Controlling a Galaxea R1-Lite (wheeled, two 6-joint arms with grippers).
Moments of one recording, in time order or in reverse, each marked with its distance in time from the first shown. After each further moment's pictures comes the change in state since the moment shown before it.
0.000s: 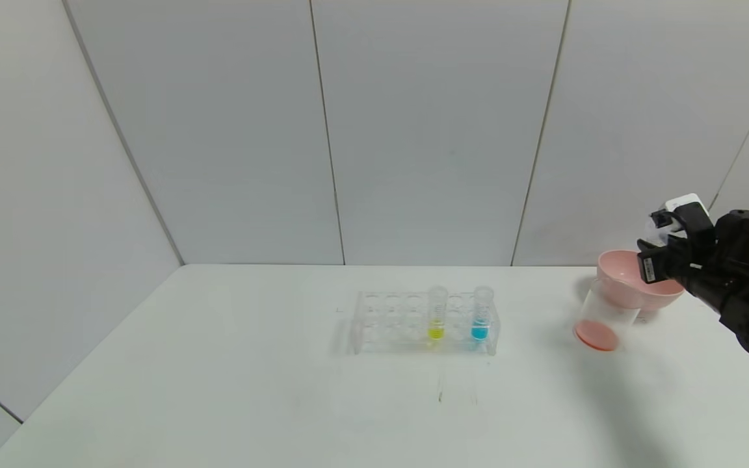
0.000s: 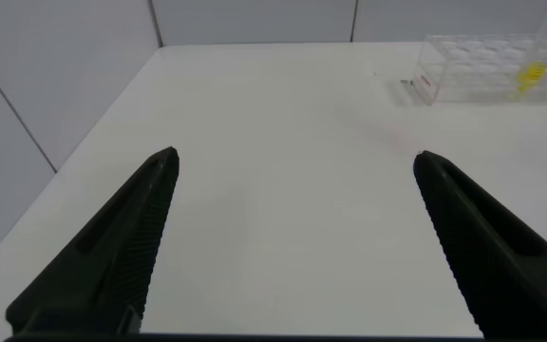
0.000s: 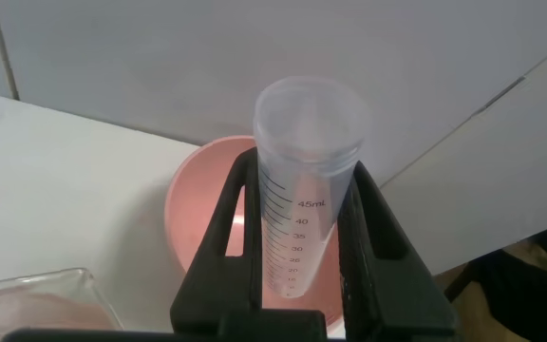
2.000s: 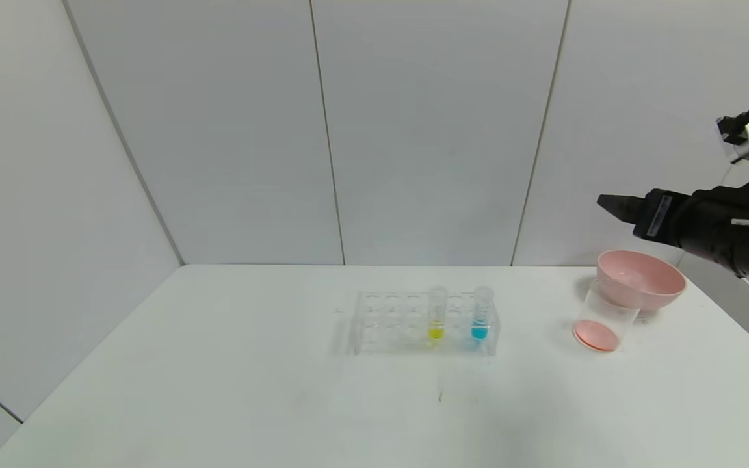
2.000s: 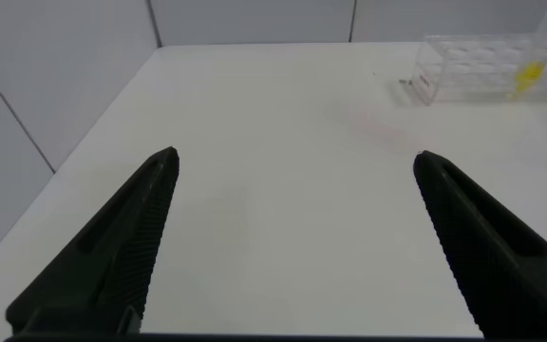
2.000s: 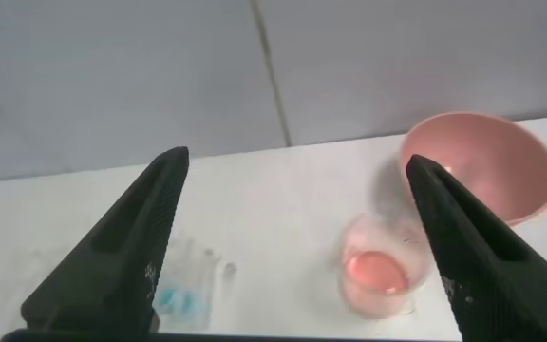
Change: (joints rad) left arm 0.000 0.000 0.000 0.000 0.000 0.000; right arm 0.347 -0.492 -0.043 0.610 -0.149 0.674
